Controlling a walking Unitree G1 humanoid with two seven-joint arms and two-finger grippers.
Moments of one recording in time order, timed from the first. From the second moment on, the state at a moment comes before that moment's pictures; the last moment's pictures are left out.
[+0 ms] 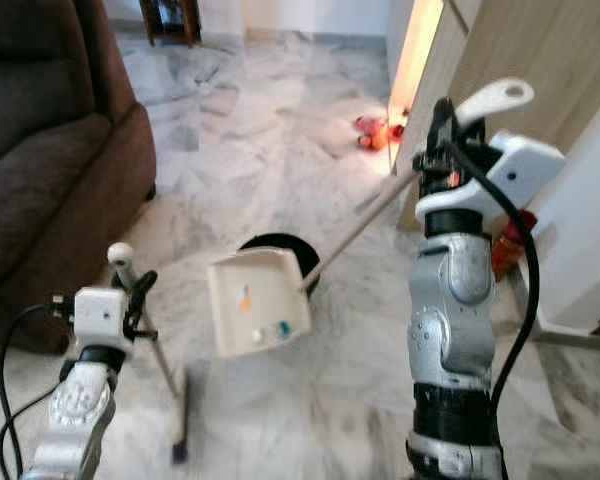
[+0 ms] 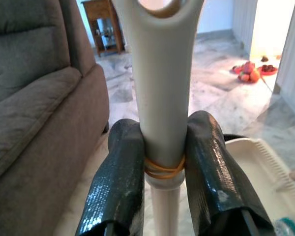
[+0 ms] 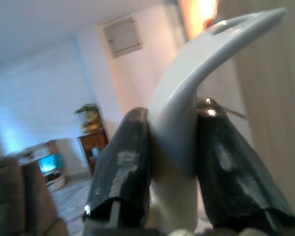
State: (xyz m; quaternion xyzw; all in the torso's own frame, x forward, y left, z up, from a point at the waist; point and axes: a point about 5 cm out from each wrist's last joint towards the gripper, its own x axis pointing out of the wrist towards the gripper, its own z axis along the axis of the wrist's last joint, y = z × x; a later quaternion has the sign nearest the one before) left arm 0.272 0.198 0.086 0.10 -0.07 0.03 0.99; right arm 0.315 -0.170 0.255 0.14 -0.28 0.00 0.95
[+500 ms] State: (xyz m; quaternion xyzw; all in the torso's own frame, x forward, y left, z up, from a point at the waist) left arm 0.273 0.199 0.087 0.10 -0.07 0.03 0.99; right arm 0.316 -0.167 0.257 0.15 -0.28 0.01 0.95
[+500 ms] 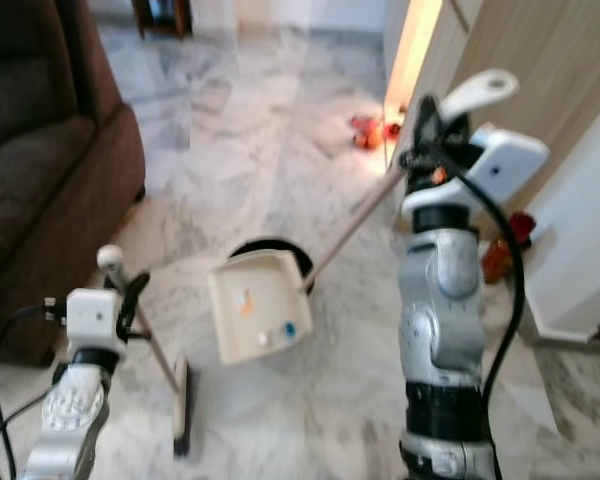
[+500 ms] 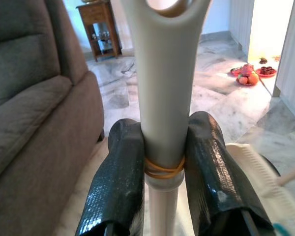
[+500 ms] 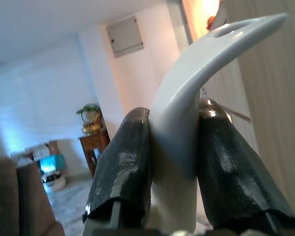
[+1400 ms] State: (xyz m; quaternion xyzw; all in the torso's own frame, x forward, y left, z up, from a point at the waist) left arm 0.275 0.199 0.089 0.10 -0.07 0.03 0.99; right arm 0.317 -0.157 0.259 0.15 -0.28 0.03 0.95
